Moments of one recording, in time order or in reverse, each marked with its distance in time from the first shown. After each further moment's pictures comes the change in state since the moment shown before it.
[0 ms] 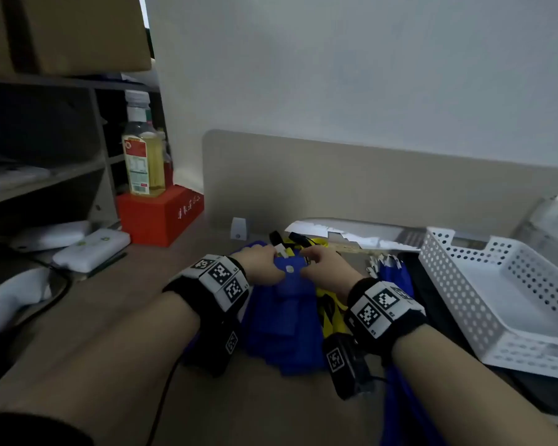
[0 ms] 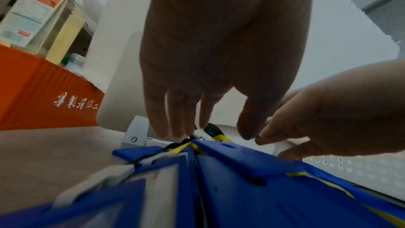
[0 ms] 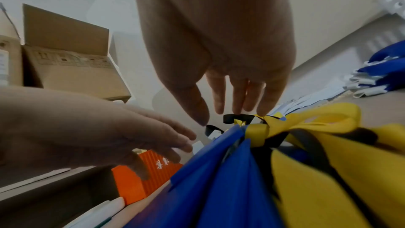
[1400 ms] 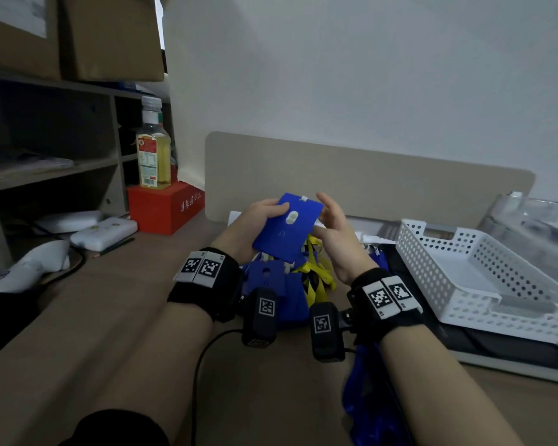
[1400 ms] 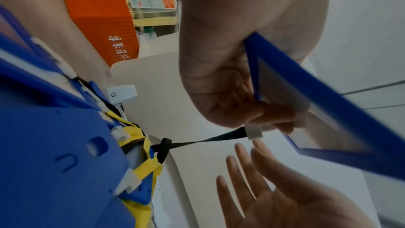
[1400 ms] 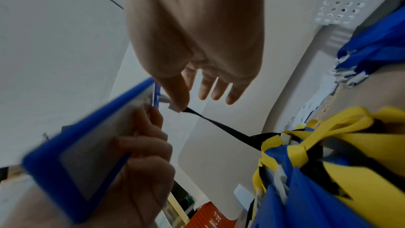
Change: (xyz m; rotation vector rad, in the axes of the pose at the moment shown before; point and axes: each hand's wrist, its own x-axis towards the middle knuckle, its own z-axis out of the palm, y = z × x) left_hand -0.073 0.033 0.008 -1.408 0.195 0.364; right_hand -0.066 0.002 -0.020 0.680 0.186 -0.390
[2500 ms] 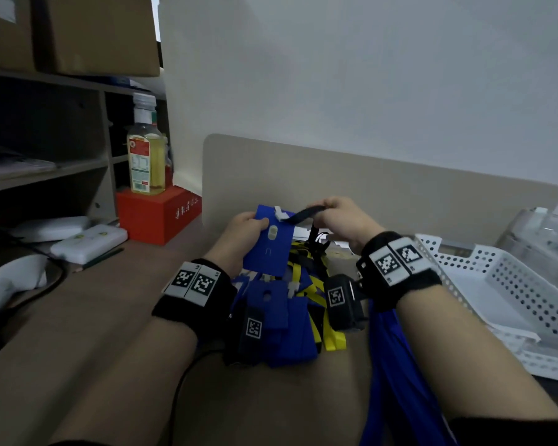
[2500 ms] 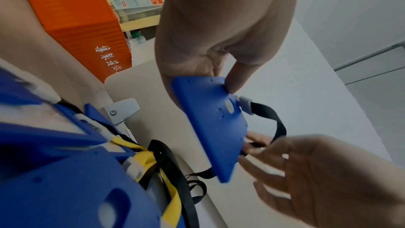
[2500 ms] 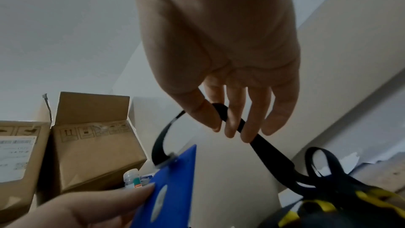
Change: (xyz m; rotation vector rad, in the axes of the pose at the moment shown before) left_hand 0.046 -0.011 -0.028 0.107 0.310 -0.078; right_hand 0.065 -0.046 0.000 -0.476 -0.053 0.179
